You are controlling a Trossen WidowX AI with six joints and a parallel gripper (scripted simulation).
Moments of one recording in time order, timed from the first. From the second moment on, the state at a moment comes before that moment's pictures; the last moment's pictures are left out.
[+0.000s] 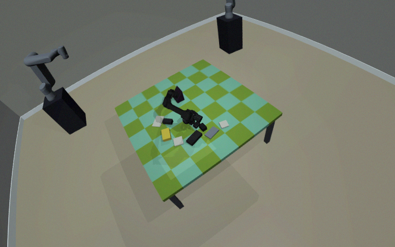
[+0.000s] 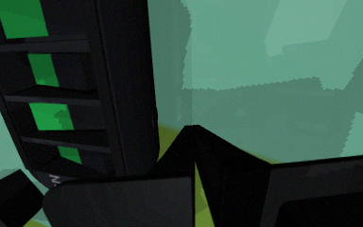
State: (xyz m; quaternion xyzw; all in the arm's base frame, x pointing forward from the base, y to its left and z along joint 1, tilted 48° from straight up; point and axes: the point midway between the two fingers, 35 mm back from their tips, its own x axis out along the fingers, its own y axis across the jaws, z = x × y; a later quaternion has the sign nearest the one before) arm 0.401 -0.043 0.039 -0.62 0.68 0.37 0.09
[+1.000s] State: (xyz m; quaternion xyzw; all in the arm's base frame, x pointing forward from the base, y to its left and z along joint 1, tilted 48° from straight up) arm 0.392 -0.045 0.037 -0.62 0.69 0.37 0.09
